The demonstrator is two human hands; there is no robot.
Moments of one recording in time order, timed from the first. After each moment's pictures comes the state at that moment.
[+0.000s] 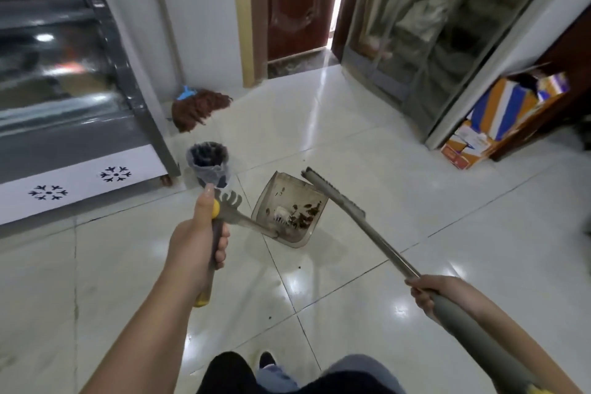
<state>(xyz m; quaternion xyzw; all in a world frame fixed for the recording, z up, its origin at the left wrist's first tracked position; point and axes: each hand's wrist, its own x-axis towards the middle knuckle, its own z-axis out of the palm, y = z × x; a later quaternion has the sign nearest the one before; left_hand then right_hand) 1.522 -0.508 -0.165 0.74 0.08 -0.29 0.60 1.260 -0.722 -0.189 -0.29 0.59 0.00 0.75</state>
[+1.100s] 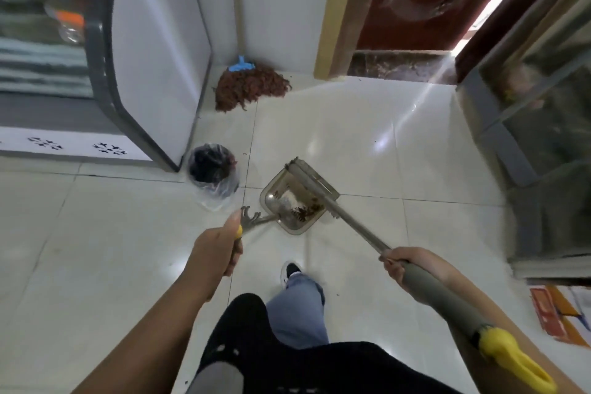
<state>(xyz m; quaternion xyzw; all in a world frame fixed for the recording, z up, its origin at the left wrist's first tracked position) 1.761 -0.894 -0.298 0.77 0.19 -0.28 0.54 1.672 -1.195 -0.251 -0.36 0.53 0.27 0.72</state>
